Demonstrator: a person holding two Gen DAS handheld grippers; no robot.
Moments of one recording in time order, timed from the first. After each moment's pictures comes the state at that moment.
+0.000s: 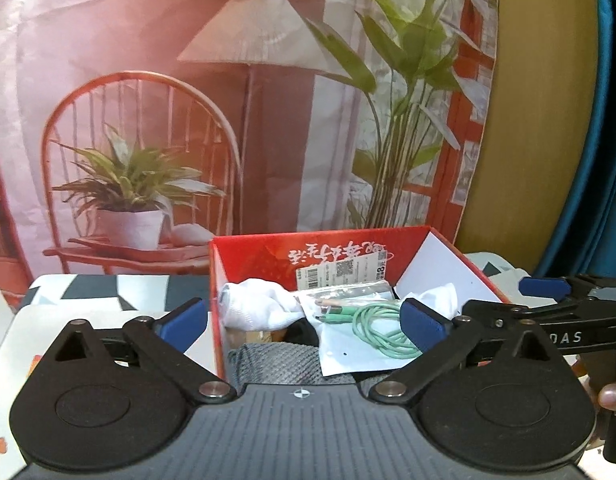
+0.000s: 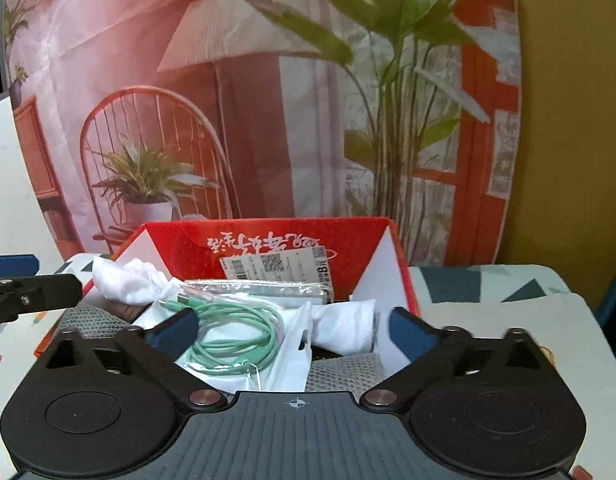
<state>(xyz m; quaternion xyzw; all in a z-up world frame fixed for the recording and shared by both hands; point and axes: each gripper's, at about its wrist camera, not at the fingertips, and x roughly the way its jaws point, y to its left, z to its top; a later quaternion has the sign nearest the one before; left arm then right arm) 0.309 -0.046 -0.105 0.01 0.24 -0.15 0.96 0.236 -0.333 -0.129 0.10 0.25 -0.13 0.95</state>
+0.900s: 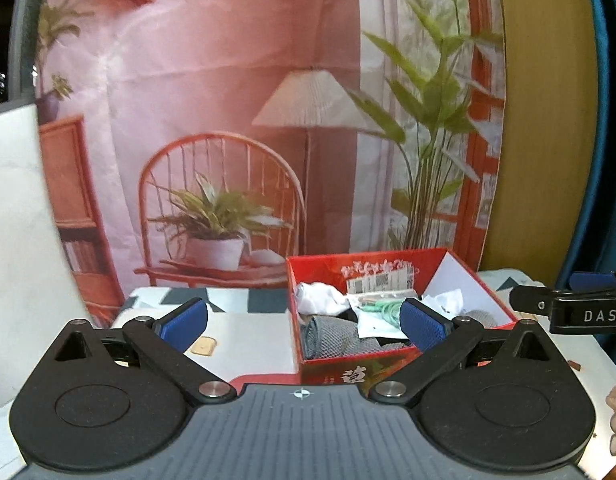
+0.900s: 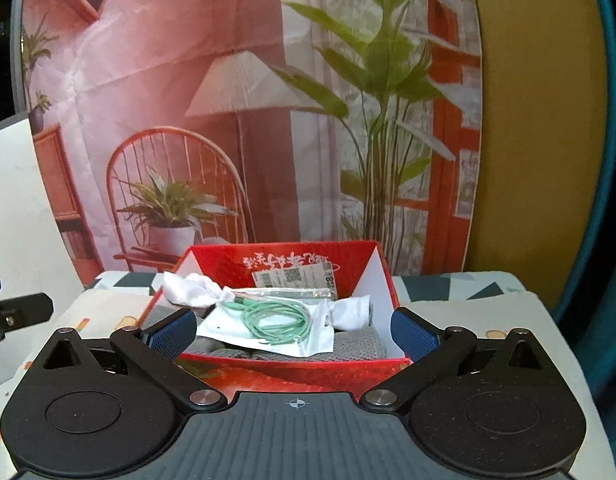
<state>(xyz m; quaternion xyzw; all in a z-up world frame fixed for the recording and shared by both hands) 0.170 -0.021 -0.035 0.04 0.19 -0.05 0.98 0.134 -0.260 -0.053 0.09 0.22 -0.16 0.96</state>
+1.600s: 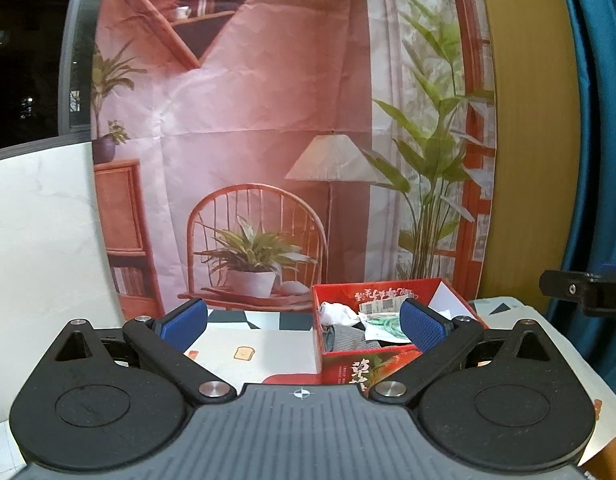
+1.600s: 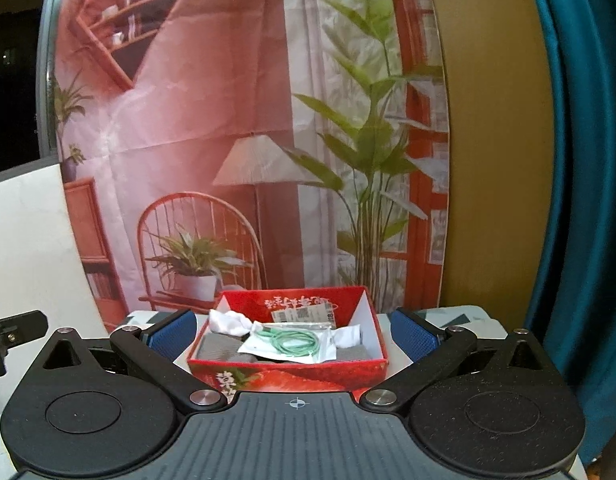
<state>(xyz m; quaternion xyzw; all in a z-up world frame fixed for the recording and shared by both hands) 0.026 -0.007 0.014 0.03 0.13 -0.02 0.99 0.000 -0.189 0.022 0.08 0.15 -0.17 0.97</state>
